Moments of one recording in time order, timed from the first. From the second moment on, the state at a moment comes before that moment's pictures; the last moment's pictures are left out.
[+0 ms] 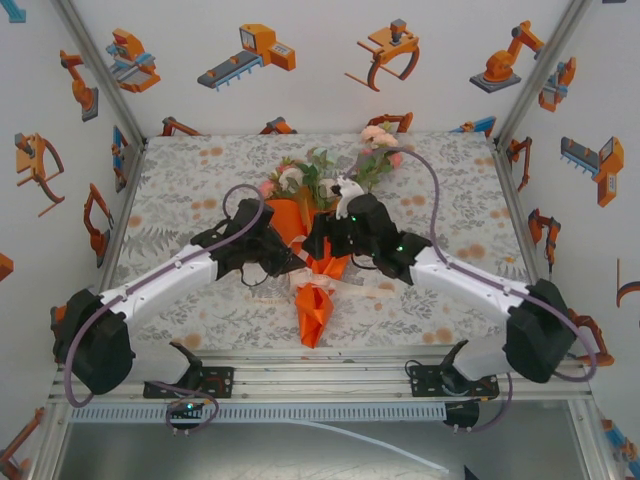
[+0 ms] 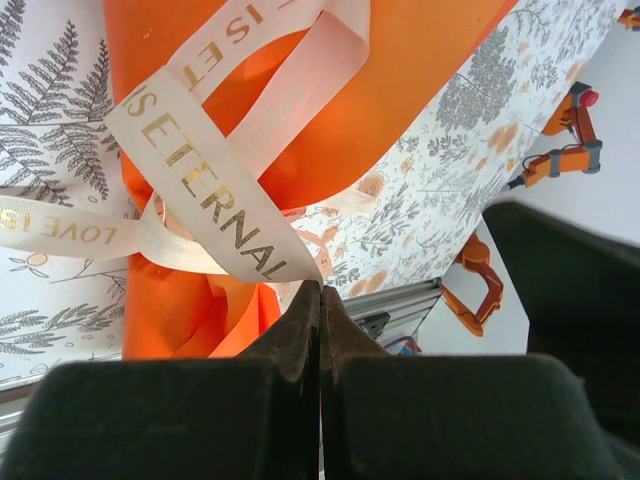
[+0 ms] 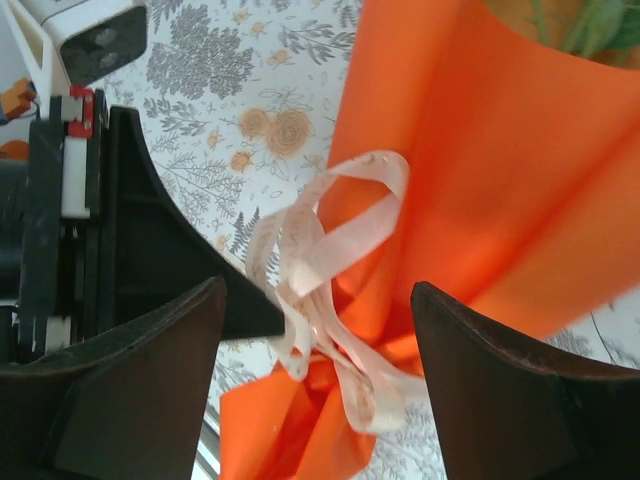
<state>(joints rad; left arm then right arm) -0.70 1.33 0.92 -0.44 0.17 -1.30 0.80 1.35 0.95 -0.08 -0.08 0.47</state>
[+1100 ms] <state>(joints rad) -0.73 1.40 0.96 -0.48 0.16 -1.29 0.80 1.35 0.74 -0.08 -0.14 0.63</state>
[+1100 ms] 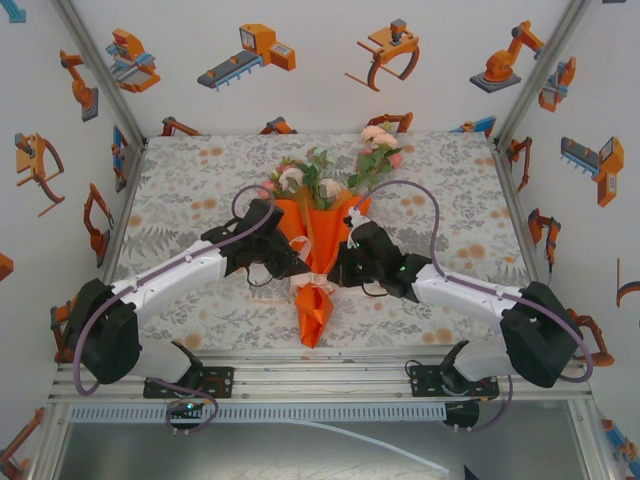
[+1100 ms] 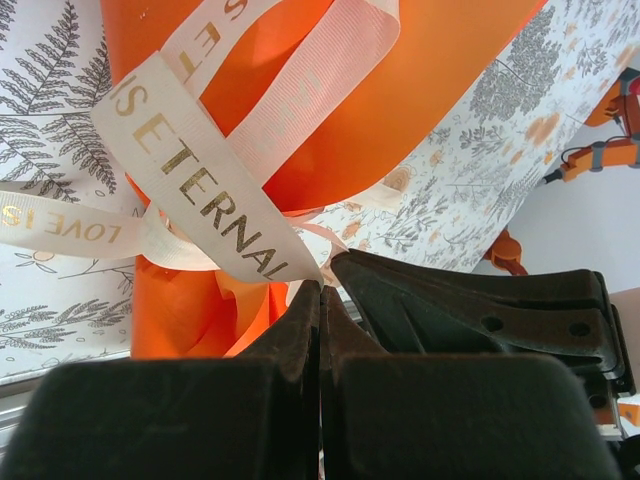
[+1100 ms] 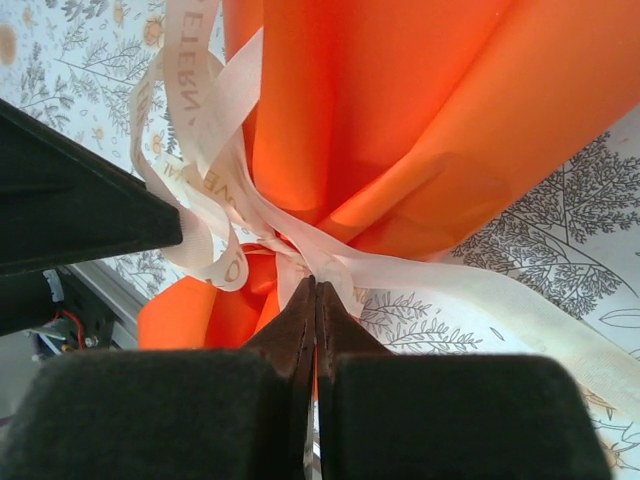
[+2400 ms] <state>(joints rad) -0.73 1.47 0.81 -0.17 0.35 -1.47 0.86 1.32 0.77 -0.02 -0.23 0.57</state>
